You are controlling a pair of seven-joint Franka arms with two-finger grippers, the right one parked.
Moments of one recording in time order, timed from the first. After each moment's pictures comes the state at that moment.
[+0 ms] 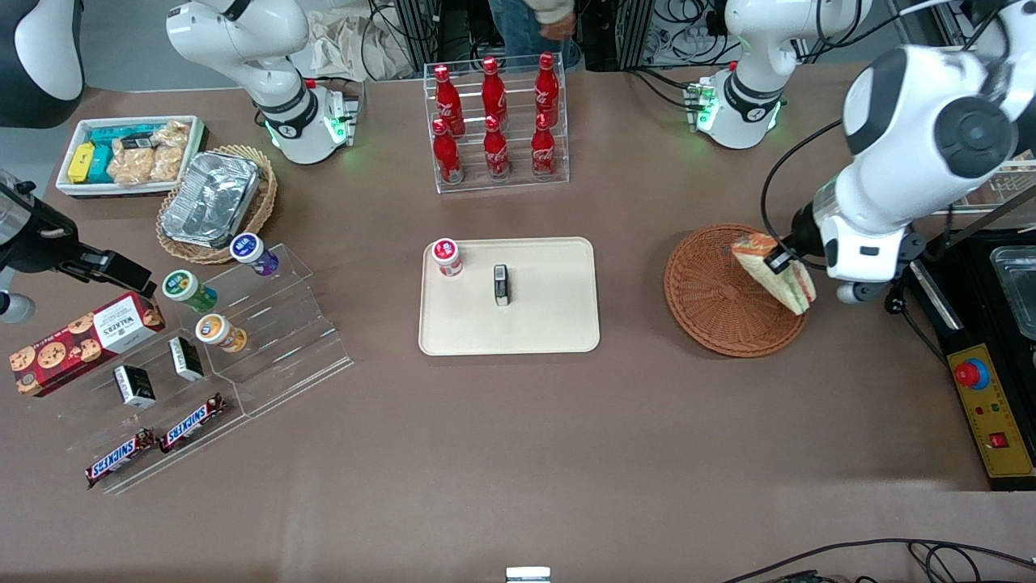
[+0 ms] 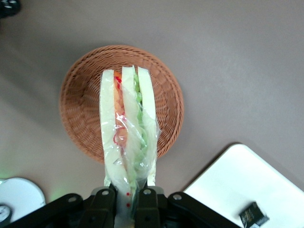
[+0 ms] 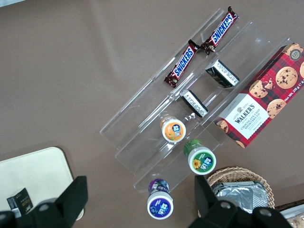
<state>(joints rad) 0.03 0.01 -0.24 -1.80 -0.07 1.67 -0.88</state>
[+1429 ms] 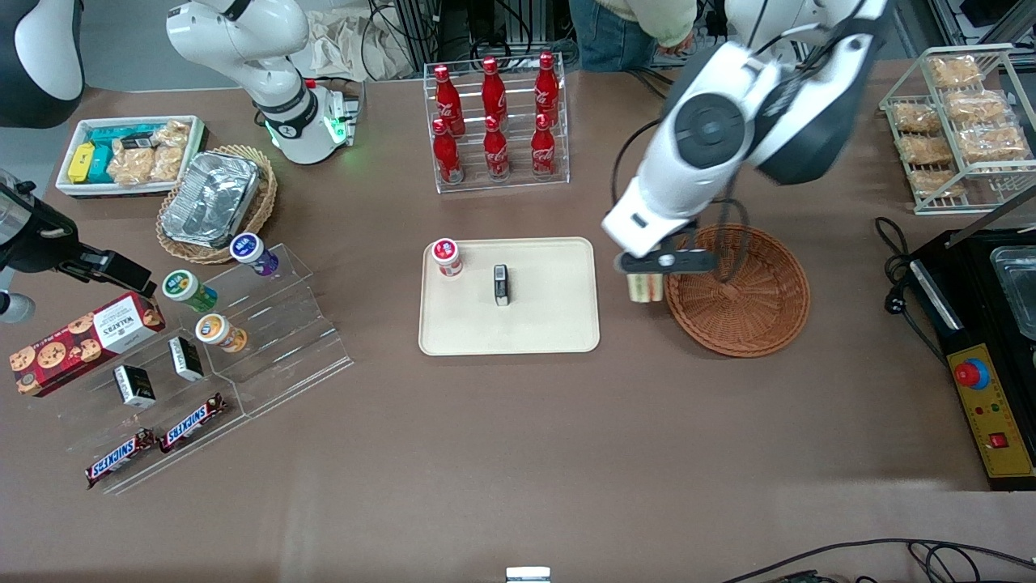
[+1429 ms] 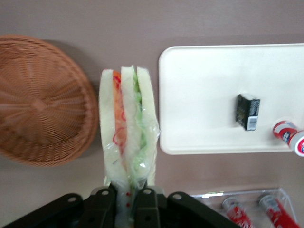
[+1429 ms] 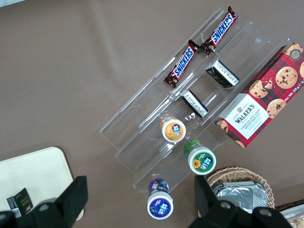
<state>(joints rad) -0.37 0.21 -0.26 -1.71 -0.07 1.77 -0.61</state>
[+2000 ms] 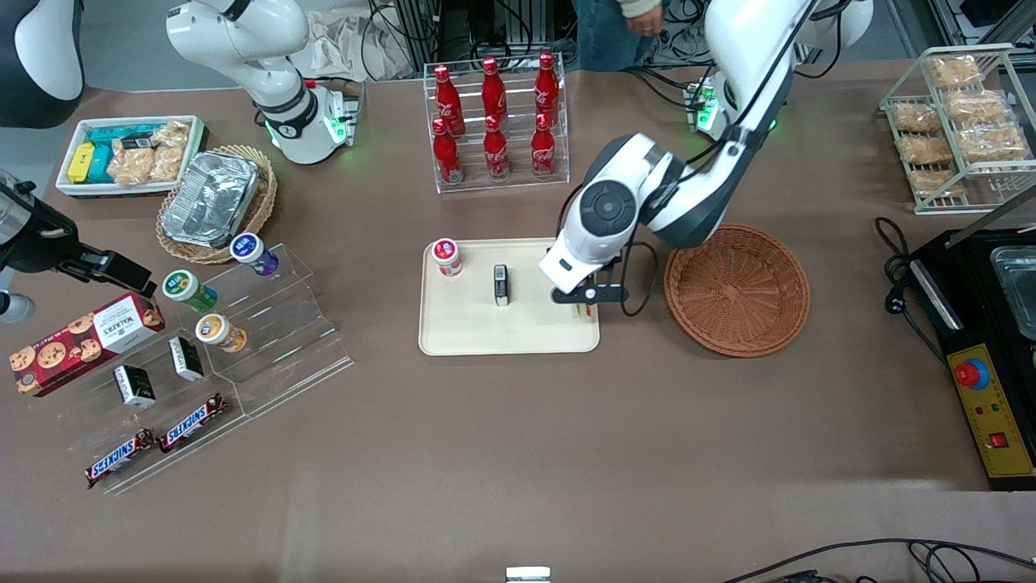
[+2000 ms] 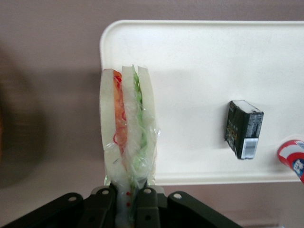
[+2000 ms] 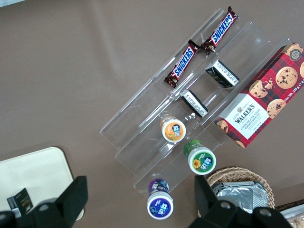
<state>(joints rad) -0.48 0.44 -0.26 -1.79 -0.08 2.07 -0.68</state>
